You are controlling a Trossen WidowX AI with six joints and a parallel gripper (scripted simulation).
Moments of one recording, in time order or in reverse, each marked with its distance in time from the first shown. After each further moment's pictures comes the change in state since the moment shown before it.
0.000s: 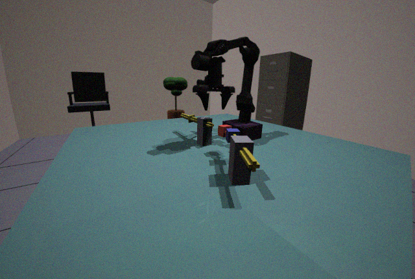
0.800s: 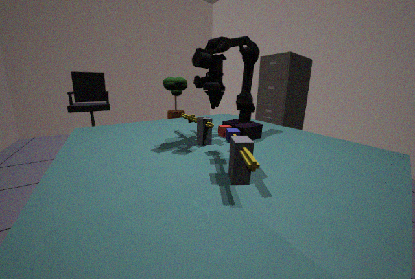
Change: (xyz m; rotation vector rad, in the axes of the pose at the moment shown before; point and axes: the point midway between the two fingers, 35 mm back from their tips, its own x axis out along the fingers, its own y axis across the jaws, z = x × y) arm -0.009 0.000 -0.002 -0.730 -0.028 -0.016
